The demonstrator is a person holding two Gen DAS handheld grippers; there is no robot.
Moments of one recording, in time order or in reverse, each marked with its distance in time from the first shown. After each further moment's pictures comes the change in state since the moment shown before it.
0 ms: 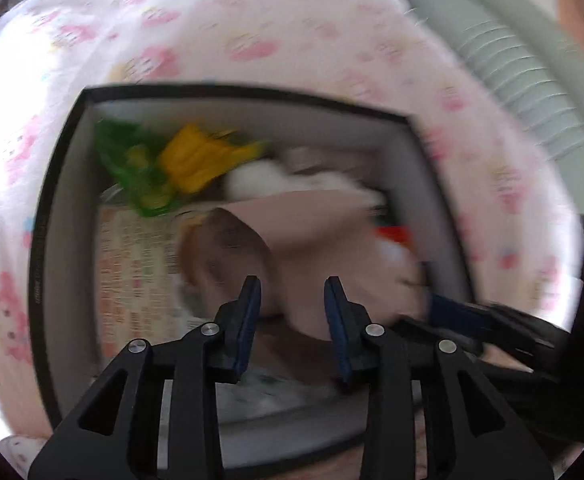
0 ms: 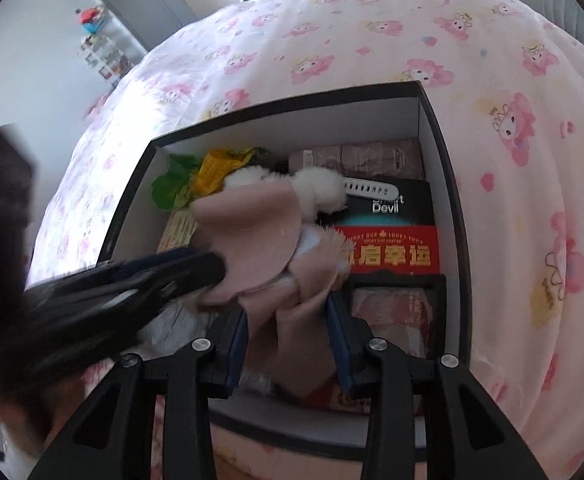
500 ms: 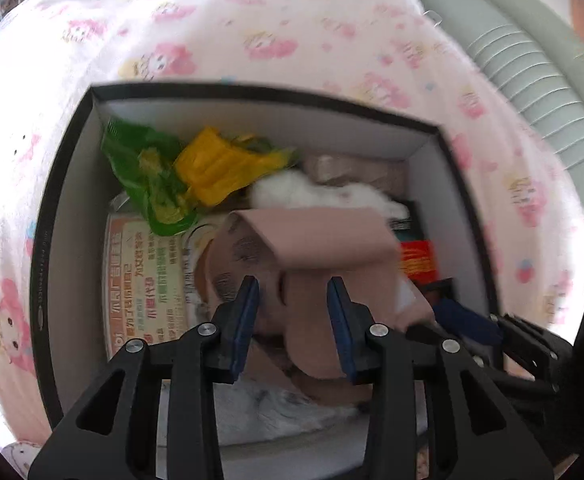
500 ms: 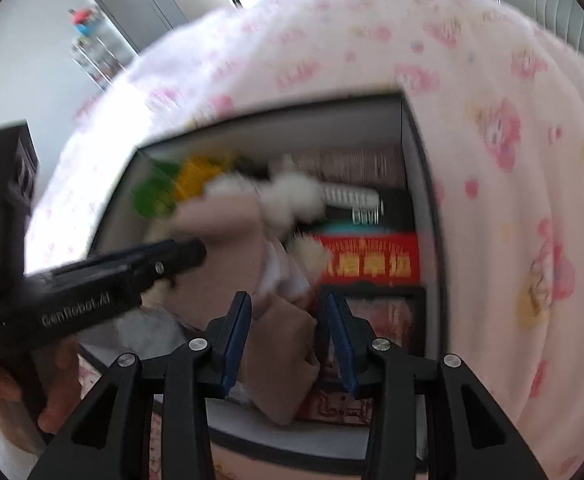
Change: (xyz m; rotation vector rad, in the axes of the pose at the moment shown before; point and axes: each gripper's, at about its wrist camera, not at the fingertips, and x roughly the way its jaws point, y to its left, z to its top) left arm 0.012 0.000 0.010 -0.015 -0.006 0.001; right arm 0.010 -0.007 0.002 0.014 0.004 -0.060
